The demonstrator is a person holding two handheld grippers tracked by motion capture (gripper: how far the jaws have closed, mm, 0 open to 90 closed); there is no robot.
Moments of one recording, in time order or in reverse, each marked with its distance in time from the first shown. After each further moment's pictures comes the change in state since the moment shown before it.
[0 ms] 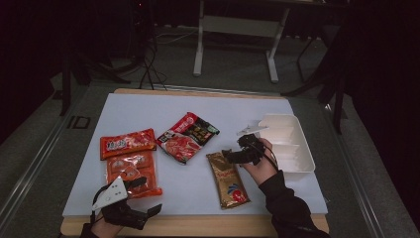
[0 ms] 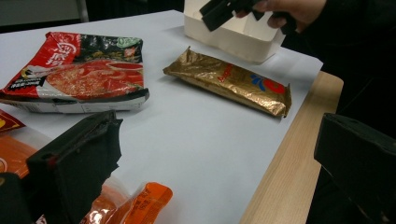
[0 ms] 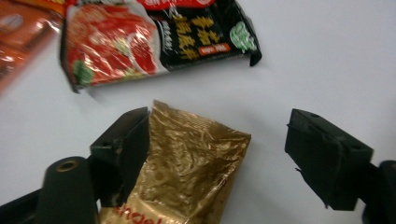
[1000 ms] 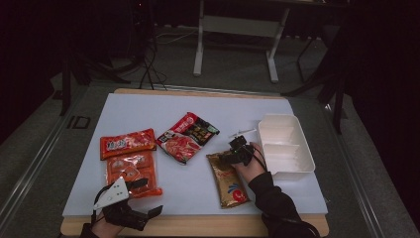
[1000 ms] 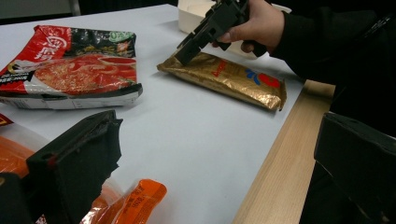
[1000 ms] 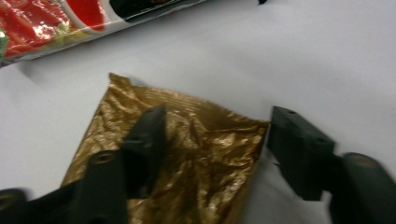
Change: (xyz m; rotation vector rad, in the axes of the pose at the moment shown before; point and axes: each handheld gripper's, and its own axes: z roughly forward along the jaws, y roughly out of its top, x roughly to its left) left arm 0.000 -0.001 0.003 0.020 -0.023 0.002; right arm -0.012 -0.018 0.062 0.131 0.018 0.095
